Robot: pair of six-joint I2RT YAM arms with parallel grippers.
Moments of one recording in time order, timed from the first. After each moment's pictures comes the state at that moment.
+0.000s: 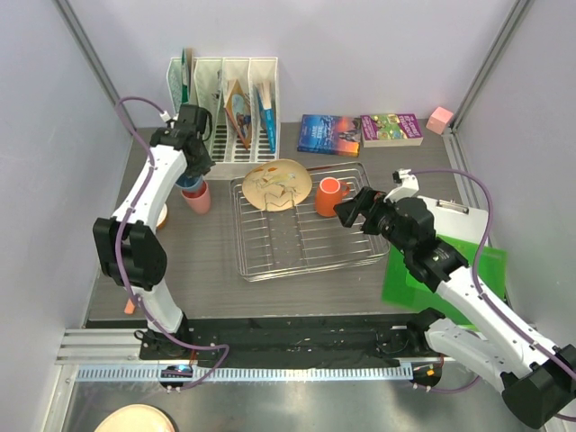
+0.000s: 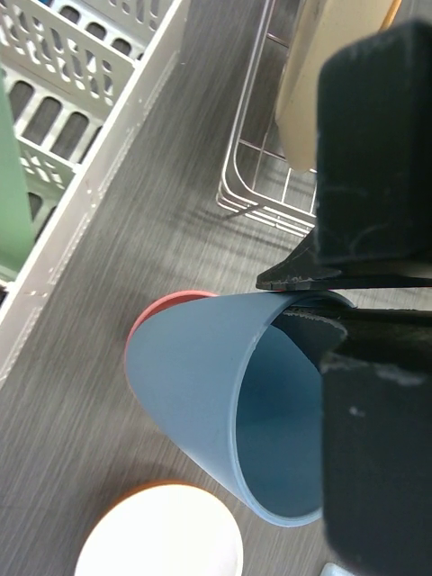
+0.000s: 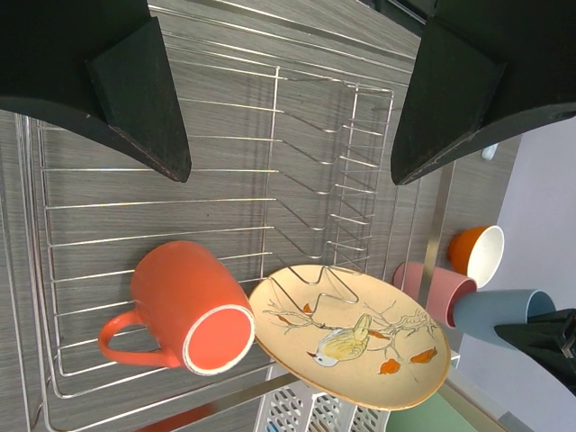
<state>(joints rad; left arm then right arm) -0.19 1.77 1.73 -0.95 -0.31 -0.55 0.52 0.83 0.70 -0.16 0.06 0.63</state>
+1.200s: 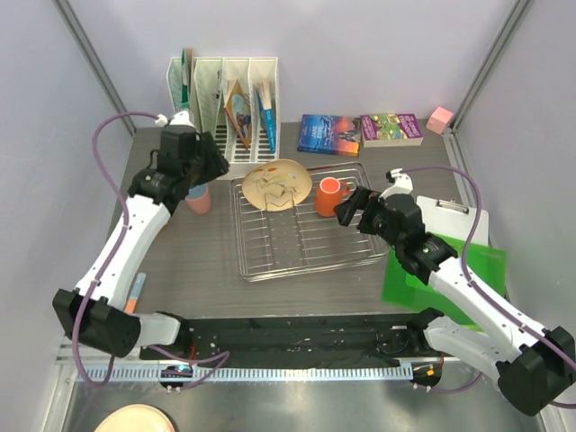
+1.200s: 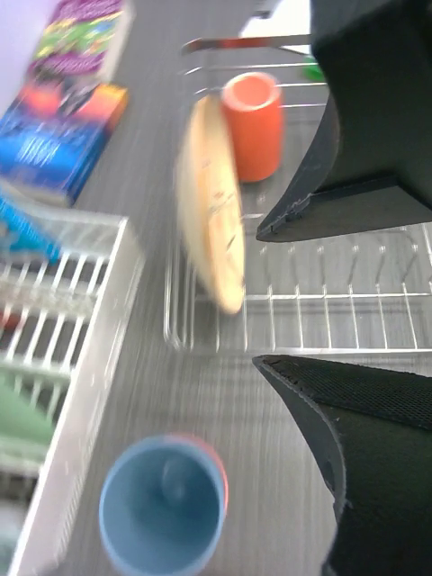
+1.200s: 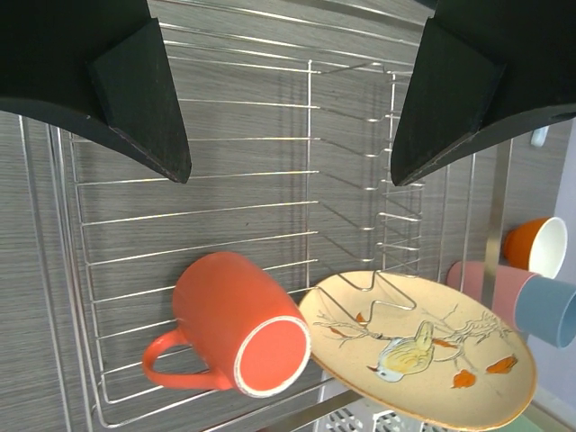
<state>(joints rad) -0.27 1.36 1.42 -0.65 -0.12 -0.57 0.52 0.92 0.69 -0.16 0.11 0.63</state>
